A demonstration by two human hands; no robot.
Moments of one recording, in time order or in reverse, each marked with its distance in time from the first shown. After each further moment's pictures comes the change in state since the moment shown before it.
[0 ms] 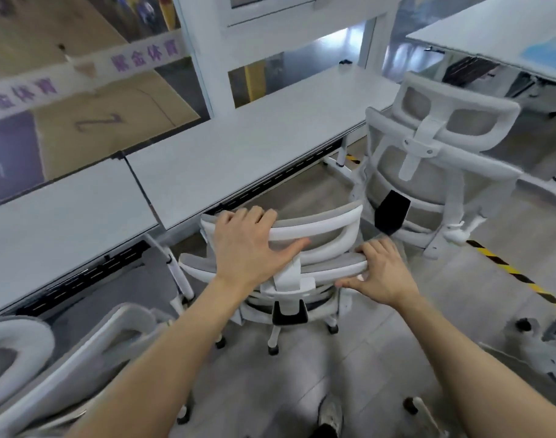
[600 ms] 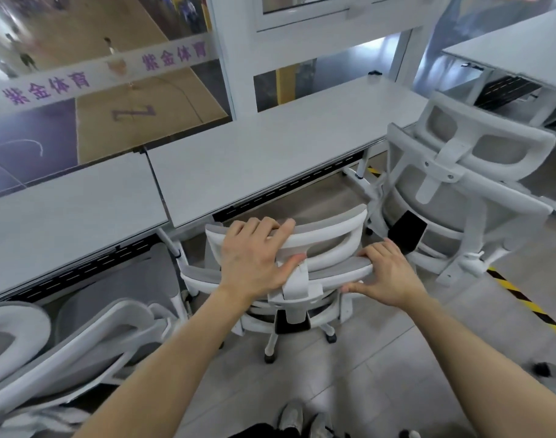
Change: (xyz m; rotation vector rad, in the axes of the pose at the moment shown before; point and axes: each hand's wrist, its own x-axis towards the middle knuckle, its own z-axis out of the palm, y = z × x) left_hand 0.002 0.008 0.018 0.072 0.122 0.088; right_hand 0.056 0.036 -0.006 0.038 -0.058 -0.205
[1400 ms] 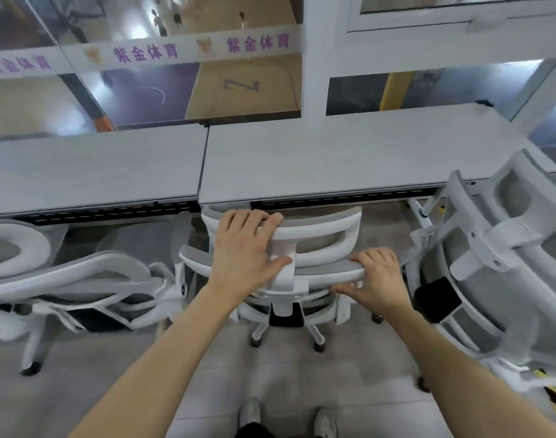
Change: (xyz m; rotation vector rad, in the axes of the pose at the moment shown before) left_hand 0.052 0.050 0.044 0.282 -0.150 -0.338; right_hand 0.130 0.095 0.012 0.114 -0.015 -0.328
